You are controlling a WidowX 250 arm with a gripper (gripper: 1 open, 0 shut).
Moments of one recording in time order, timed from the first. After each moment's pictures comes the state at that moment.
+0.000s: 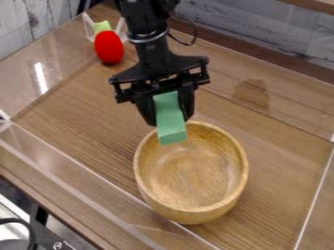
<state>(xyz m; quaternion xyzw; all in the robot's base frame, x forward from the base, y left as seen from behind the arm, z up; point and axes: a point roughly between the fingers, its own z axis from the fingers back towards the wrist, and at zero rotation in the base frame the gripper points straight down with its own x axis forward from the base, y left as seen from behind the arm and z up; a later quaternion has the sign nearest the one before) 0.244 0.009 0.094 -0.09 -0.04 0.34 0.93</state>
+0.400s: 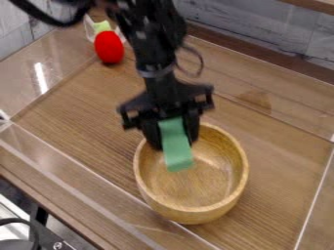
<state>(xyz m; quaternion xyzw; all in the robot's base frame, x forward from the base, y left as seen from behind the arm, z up) 0.234 -0.012 0.063 -0.08 -0.05 0.34 0.93</state>
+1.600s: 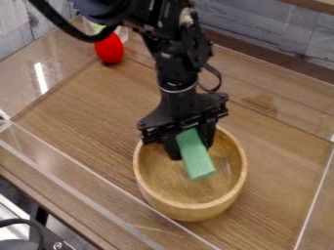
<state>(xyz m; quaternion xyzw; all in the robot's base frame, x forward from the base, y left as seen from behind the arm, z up) 0.244 -0.025 0.054 -0.07 -0.06 0.44 0.89</state>
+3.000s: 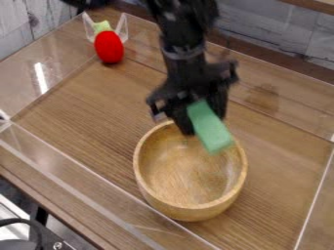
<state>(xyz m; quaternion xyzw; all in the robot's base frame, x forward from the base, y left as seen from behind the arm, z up) 0.258 -0.017 0.100 -0.12 -0.06 0.48 0.86</state>
